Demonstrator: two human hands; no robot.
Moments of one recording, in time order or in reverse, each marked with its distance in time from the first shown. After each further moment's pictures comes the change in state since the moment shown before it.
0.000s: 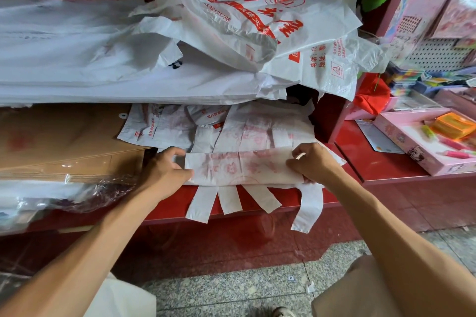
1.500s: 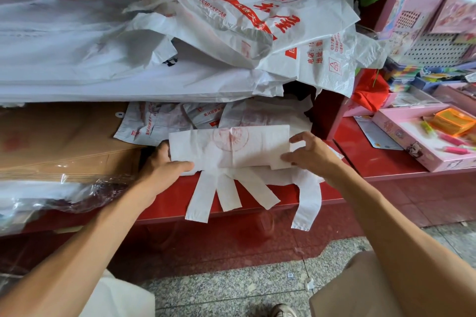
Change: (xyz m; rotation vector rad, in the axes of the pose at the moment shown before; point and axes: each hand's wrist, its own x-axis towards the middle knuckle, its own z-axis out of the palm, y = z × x) left_hand 0.005 0.006 0.001 -0.188 0.020 -0.050; right_hand 0.005 0.001 -0.005 0.275 -0.065 -0.022
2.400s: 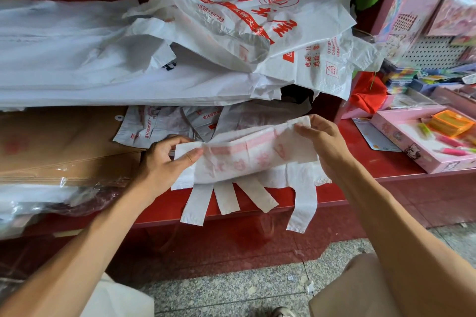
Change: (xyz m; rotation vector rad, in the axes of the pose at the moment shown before) left_hand -0.019 0.021 -0.009 -0.118 -0.060 0.333; right_hand -0.007 -0.014 -0.016 0.519 0.126 -0.213
